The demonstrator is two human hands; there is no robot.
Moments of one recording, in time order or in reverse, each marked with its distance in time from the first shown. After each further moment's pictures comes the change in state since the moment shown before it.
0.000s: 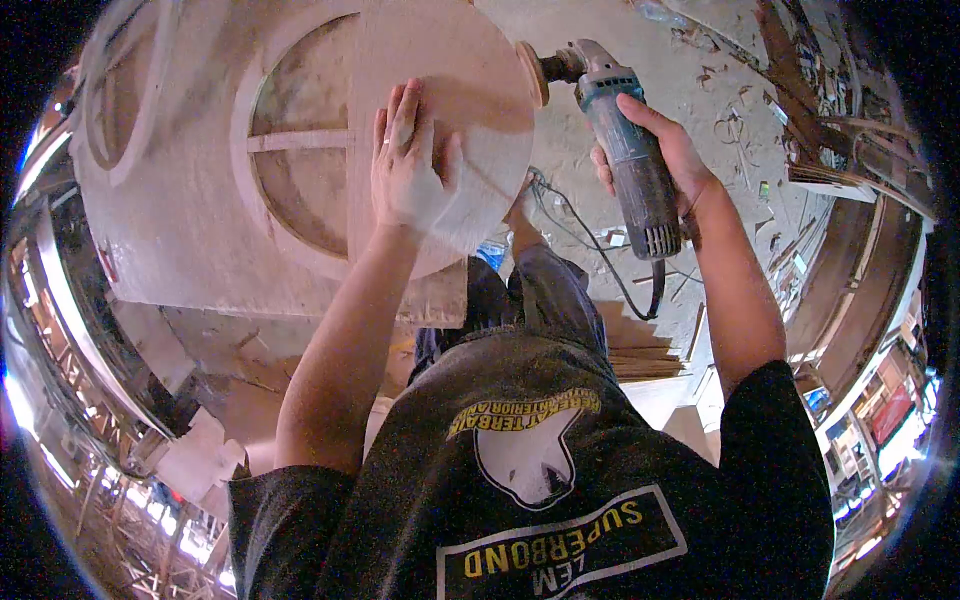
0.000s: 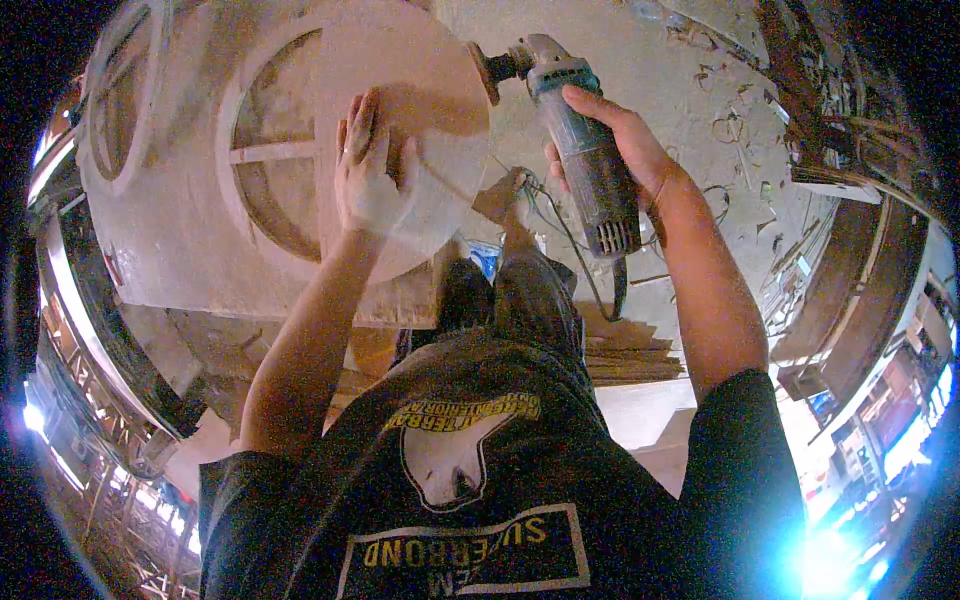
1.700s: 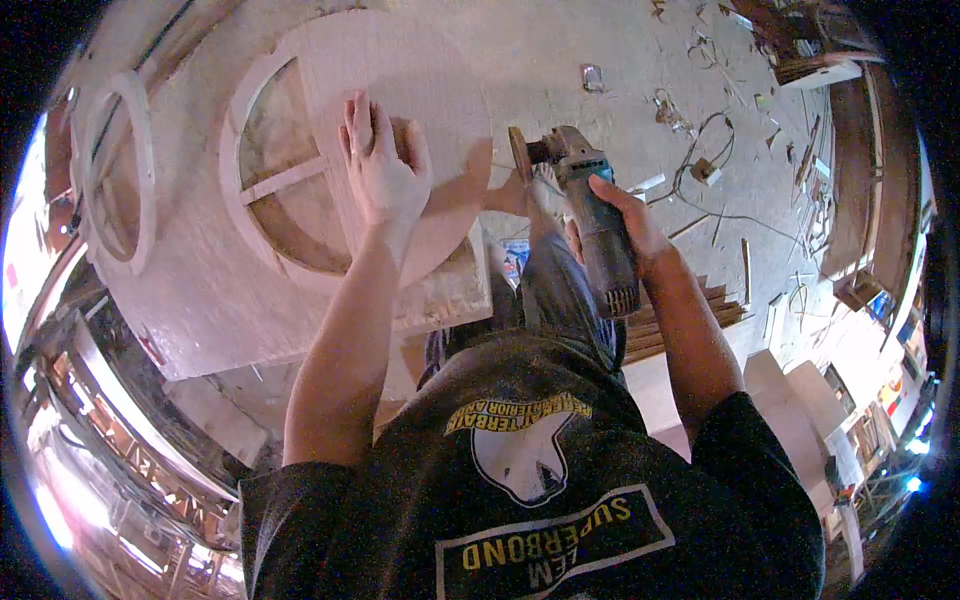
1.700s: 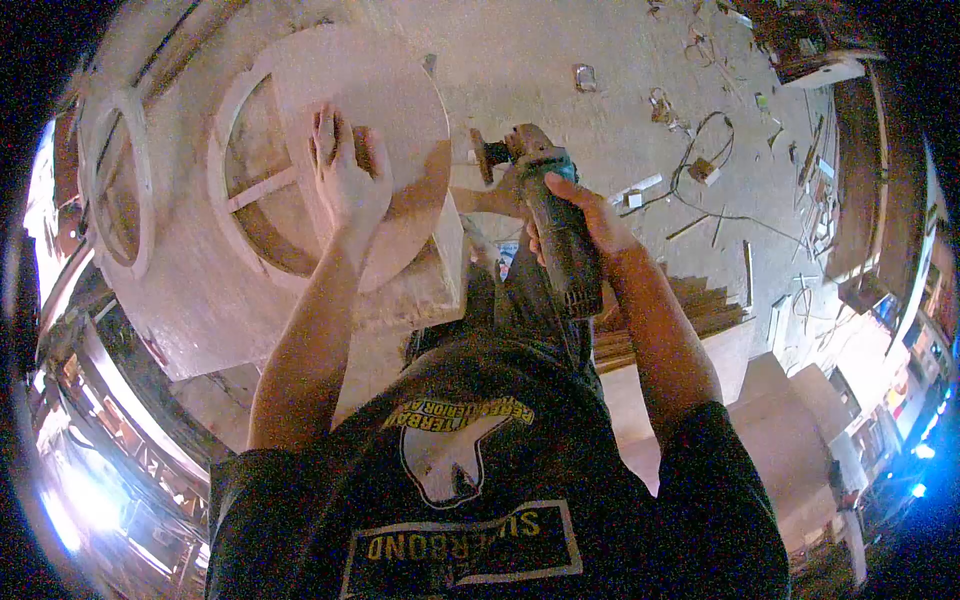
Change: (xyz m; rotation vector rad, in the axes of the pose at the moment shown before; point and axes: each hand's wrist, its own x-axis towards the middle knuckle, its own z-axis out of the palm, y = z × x) left_hand 0.002 -0.004 0.004 0.032 0.002 0.076; right_hand -0.051 0.194 0.021 0.459 0.044 -0.028
